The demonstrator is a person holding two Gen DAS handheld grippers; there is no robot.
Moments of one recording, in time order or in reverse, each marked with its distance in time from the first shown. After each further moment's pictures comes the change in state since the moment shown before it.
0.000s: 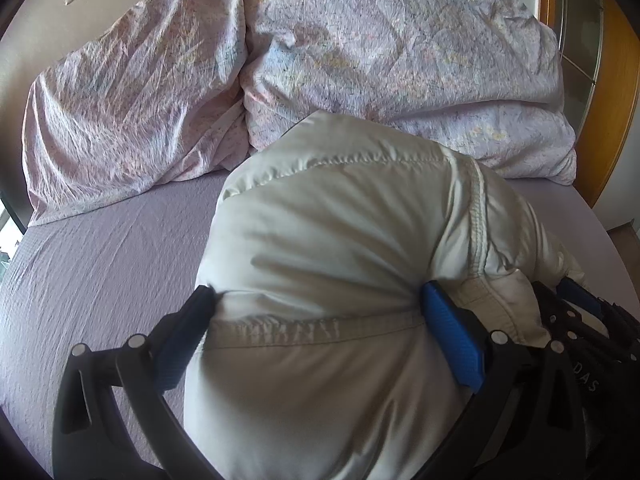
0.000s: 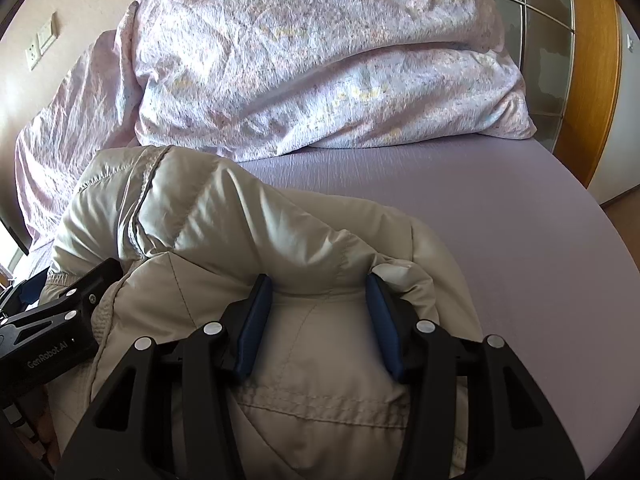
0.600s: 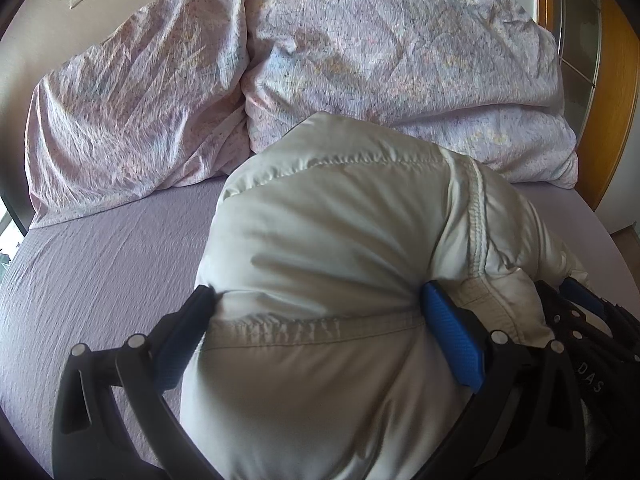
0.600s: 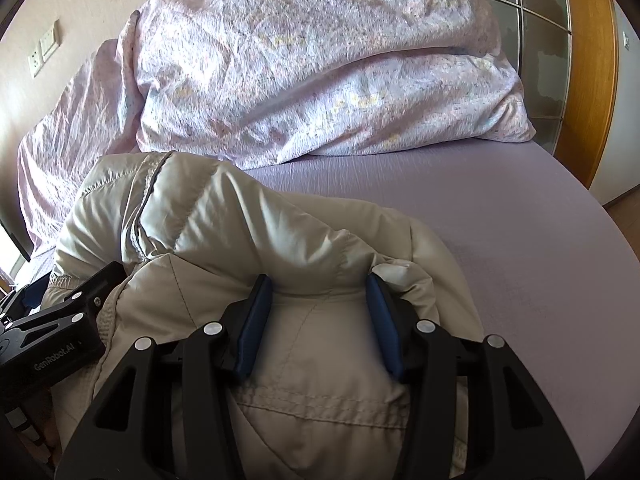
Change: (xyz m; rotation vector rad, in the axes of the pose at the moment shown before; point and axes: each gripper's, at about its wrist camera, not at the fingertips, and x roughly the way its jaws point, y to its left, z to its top) left arm 0.001 0.000 -0.004 0.003 -0.036 0.005; right arm 0.000 -0.002 -0.003 0.011 -0.041 0.010
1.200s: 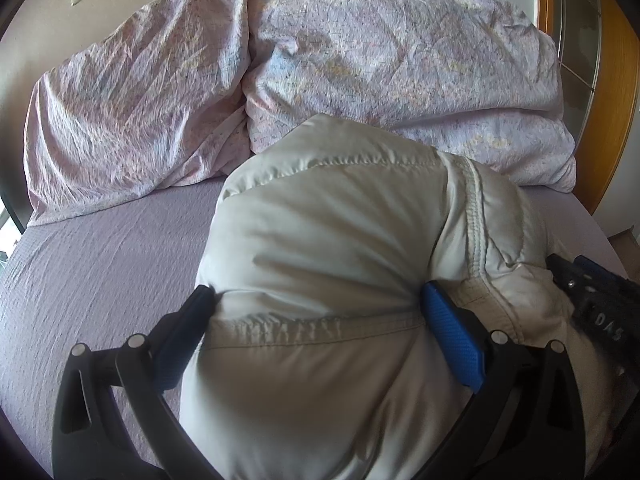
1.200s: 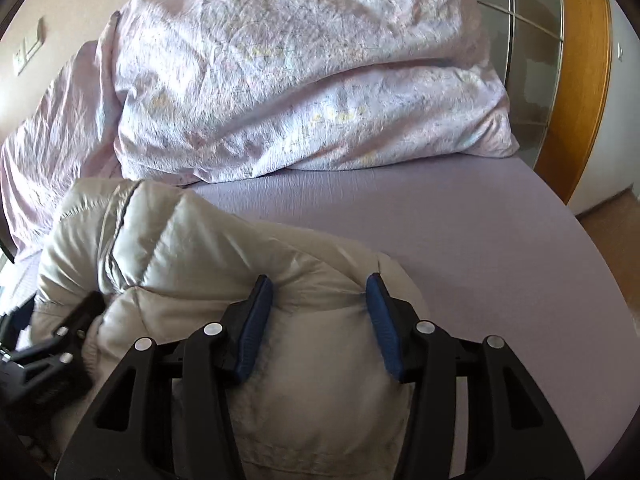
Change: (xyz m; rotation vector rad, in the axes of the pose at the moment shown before) left arm 0.000 0.002 0.000 -0.013 -0.008 -0.012; right arm 0.006 -0.008 0.019 -0.018 0.014 -0.079
